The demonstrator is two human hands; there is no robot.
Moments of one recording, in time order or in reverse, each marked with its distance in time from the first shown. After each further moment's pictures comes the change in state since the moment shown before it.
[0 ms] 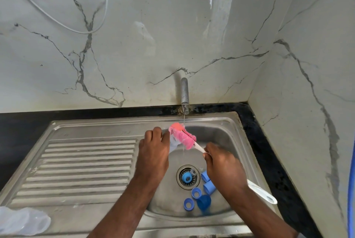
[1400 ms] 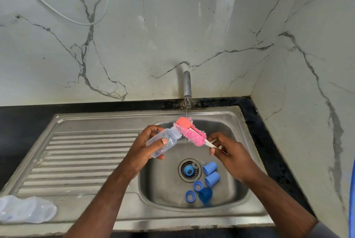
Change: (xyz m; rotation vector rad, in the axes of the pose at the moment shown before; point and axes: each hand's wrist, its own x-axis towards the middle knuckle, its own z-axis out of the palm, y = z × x) left_hand -0.013 -0.041 -0.006 -1.552 -0.348 -0.393; right_hand 0.011 0.035 -0.012 0.543 -0.255 -0.015
